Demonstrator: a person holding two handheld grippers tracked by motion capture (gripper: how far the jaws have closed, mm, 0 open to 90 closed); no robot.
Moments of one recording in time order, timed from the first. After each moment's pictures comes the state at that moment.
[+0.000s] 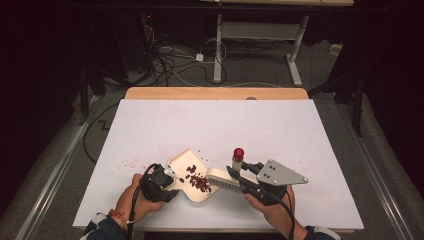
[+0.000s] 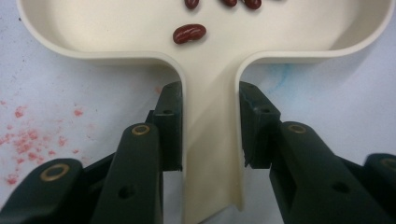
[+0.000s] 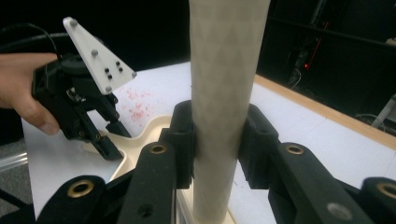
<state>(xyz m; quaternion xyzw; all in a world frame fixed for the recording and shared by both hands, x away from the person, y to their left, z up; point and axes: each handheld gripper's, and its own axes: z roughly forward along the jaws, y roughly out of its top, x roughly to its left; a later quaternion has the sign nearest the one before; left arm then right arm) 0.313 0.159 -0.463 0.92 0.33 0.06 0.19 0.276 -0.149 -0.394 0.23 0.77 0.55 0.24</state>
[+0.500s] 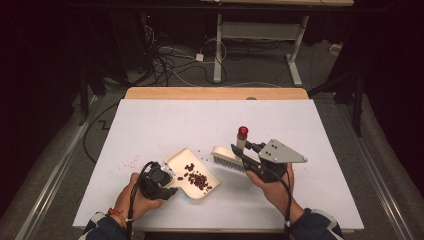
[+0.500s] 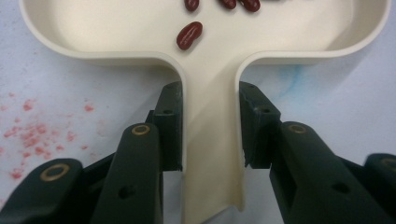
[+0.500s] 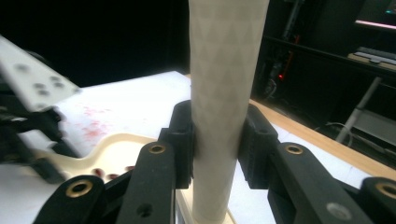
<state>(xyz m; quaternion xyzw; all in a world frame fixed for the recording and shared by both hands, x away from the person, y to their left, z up) 0.319 0.167 -0.464 0.91 0.36 0.05 0.20 0.324 -0.153 -0.387 0.24 0.75 0.55 0.29</state>
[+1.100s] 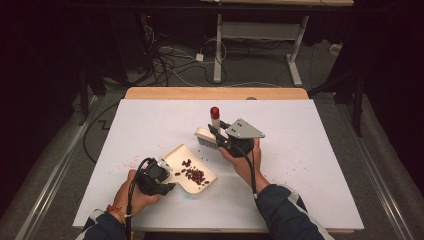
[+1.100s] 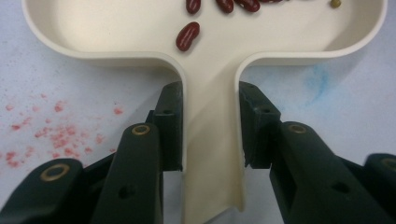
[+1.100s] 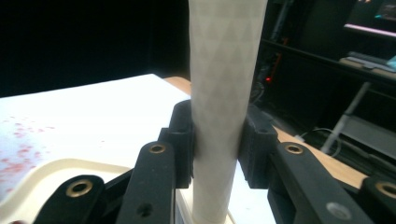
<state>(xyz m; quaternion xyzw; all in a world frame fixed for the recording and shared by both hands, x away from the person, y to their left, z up) 0.329 0.175 -0.464 0.90 0.37 0.06 0.21 0.396 -0.090 -0.413 0.24 0.74 0.54 0.31</state>
